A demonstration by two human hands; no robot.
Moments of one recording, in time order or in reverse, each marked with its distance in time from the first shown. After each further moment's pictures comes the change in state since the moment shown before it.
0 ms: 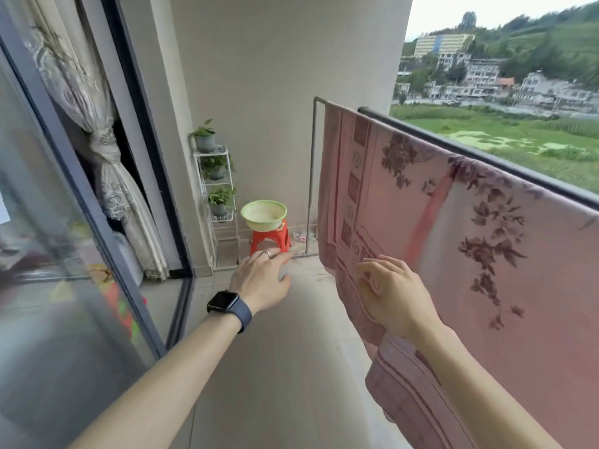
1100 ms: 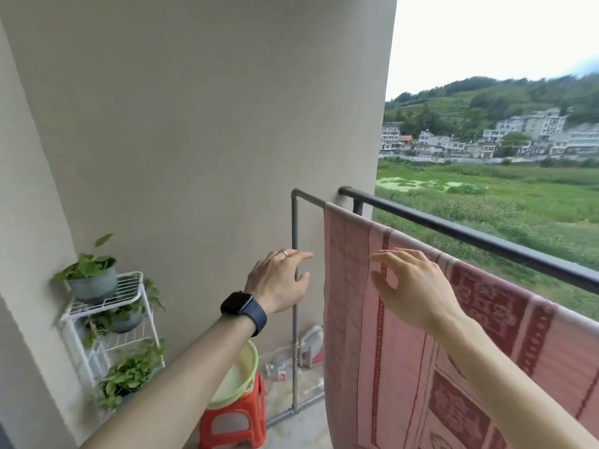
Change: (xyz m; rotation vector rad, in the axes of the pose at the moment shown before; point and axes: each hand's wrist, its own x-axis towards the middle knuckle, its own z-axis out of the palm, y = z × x) left_hand 0.735 0.165 -0.008 -0.108 0.134 0.343; right_hand 0.595 0.339 -0.082 -0.260 0.195 0.168
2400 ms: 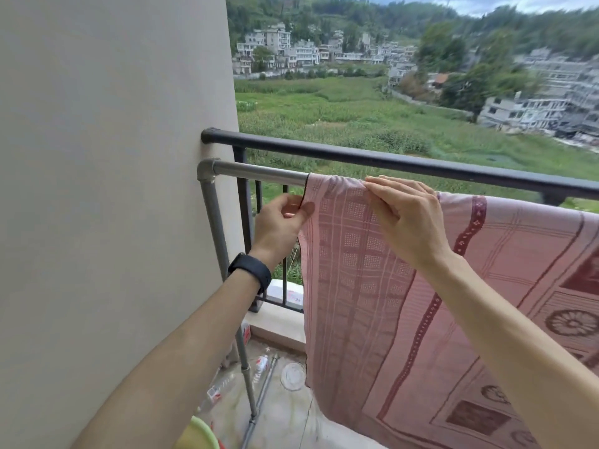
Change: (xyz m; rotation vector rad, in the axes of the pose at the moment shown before) left_hand -0.009 0.079 0.303 -1.203 -0.386 0.274; right_hand -0.177 0.071 0.136 -0.326 0.465 0.348
